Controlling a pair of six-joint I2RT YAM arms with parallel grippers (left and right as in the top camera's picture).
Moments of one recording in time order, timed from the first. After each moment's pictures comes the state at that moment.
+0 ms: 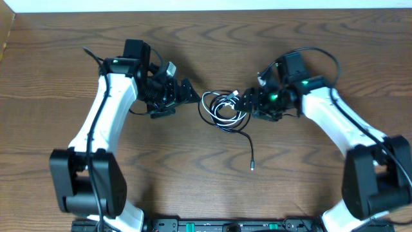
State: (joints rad) left arm -0.09 1.76 1.39 -1.10 0.64 -0.25; right arm 0.30 1.78 1.18 -0.62 -0.65 0.52
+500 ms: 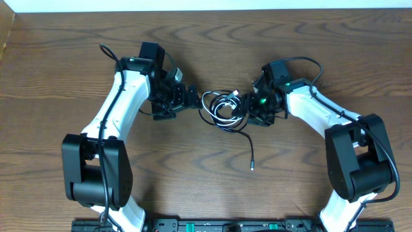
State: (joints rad) left arm -0.15 1.82 1.39 -1.08 0.48 -0.28; right arm 0.34 1.92 1.18 -0.56 -0.55 0.63
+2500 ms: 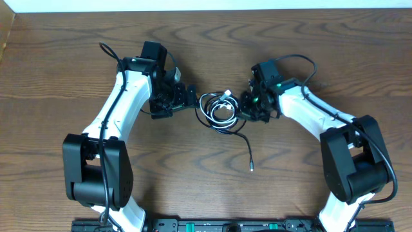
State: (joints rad) left arm -0.16 1.82 1.39 -1.06 0.41 -0.30; right arm 0.39 1.92 1.23 -0.56 -0.47 0.72
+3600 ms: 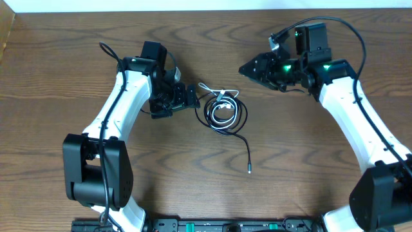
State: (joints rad) left arm -0.16 1.82 1.39 -1.05 0.41 -0.30; right arm 0.23 1.69 1.38 -0.58 -0.71 0.65
